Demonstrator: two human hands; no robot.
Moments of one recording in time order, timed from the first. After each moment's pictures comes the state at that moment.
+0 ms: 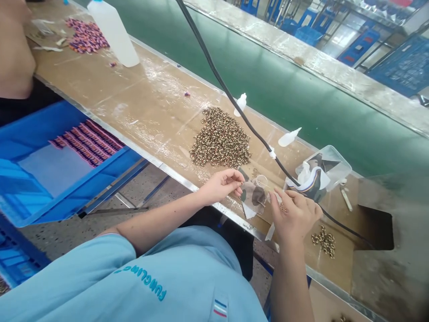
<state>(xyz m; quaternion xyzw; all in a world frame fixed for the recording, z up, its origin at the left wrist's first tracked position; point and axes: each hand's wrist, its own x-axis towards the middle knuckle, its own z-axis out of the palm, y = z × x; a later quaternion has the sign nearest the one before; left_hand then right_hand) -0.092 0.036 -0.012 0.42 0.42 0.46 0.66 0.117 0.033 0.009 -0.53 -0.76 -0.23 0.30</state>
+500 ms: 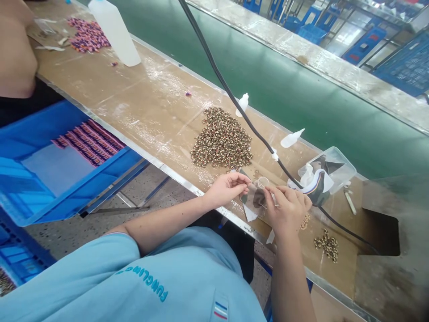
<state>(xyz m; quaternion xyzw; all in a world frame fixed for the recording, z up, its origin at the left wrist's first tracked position) -0.074 0.039 -0.012 0.32 0.41 0.50 0.69 0.103 0.045 0.005 -0.49 -0.80 -0.19 0.28</state>
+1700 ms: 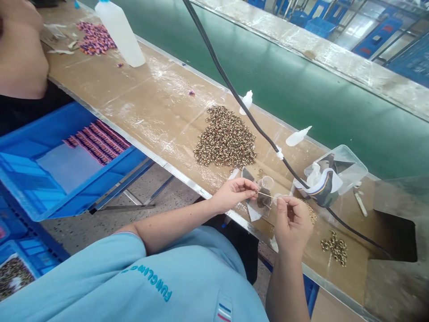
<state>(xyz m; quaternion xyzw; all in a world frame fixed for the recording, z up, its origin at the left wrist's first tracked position) -0.062 0.031 -0.025 0.27 0.36 0.51 0.73 0.097 0.011 0.008 -0.59 -0.67 0.14 0.42</state>
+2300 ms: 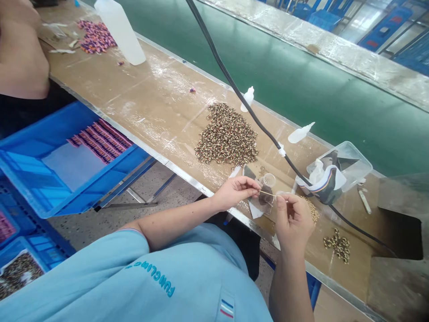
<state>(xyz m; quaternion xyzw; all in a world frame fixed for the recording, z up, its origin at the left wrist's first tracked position) -0.062 0.030 -0.029 0.31 0.37 0.51 0.71 0.095 0.011 0.013 -0.58 -0.70 0.11 0.39</state>
